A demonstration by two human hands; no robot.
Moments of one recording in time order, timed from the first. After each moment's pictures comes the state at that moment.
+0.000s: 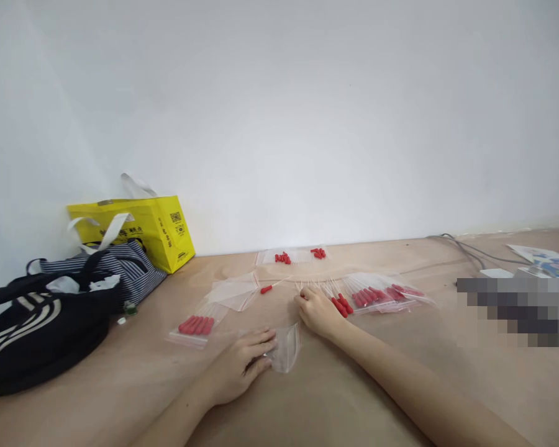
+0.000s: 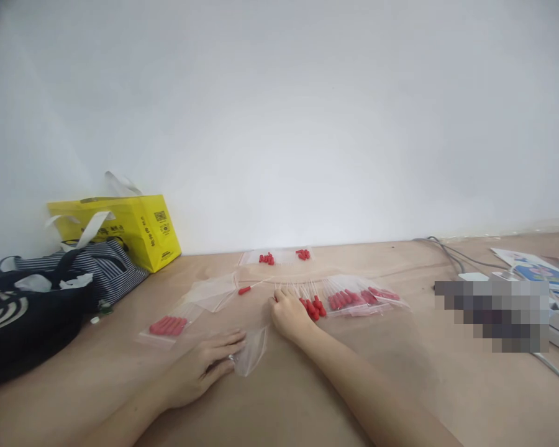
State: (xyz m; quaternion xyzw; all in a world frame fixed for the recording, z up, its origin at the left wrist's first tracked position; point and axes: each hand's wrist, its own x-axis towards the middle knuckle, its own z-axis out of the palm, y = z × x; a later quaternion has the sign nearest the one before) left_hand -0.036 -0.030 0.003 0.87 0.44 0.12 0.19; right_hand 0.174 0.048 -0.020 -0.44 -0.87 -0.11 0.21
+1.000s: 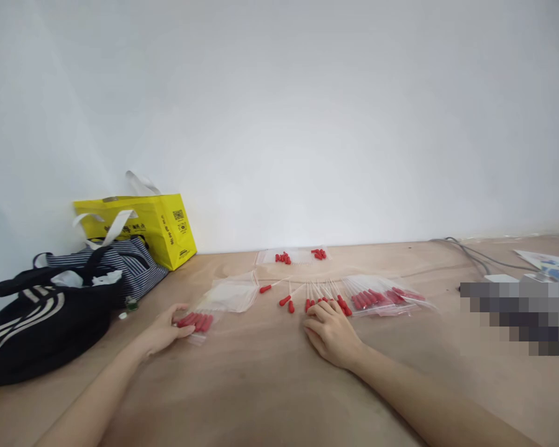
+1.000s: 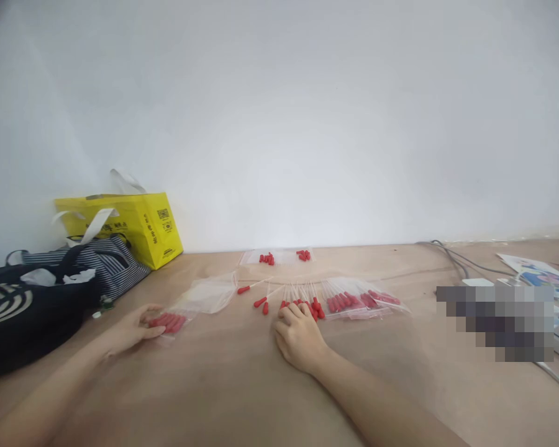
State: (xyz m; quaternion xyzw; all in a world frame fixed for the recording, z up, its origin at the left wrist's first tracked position) left_hand -0.172 0.014 0.014 0.60 0.74 0.25 0.15; right_hand 0.205 0.011 -0.034 -0.37 -0.88 -0.09 0.28
